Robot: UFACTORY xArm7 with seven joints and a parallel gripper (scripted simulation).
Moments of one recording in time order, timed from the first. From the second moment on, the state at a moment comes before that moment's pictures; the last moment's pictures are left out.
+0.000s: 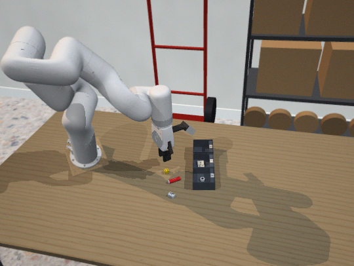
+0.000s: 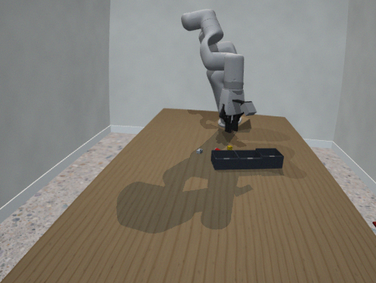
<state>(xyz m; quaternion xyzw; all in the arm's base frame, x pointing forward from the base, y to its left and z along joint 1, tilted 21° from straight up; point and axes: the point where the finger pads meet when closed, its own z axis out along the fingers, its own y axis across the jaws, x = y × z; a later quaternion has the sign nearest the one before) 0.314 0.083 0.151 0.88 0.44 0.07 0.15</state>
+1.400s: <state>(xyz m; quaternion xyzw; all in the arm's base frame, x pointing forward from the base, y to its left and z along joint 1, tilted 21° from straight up) 0.315 0.083 0.150 0.93 0.31 0.10 0.15</state>
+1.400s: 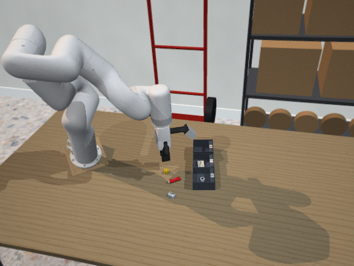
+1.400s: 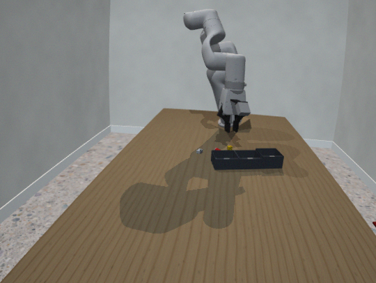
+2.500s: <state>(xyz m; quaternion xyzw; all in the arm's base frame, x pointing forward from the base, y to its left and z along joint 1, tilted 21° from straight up) 0.336 0.067 0.084 0.93 0.31 0.10 0.15</state>
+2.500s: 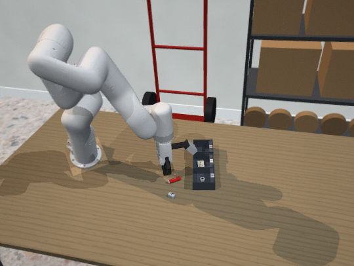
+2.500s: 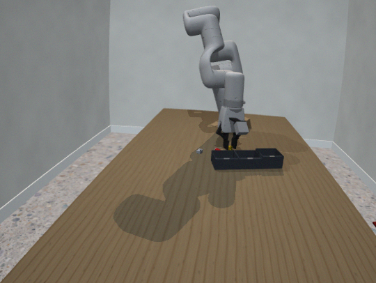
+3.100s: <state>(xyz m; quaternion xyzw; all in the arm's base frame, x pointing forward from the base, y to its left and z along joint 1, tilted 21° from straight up) 0.336 0.066 0.080 0.93 0.31 0.10 0.16</state>
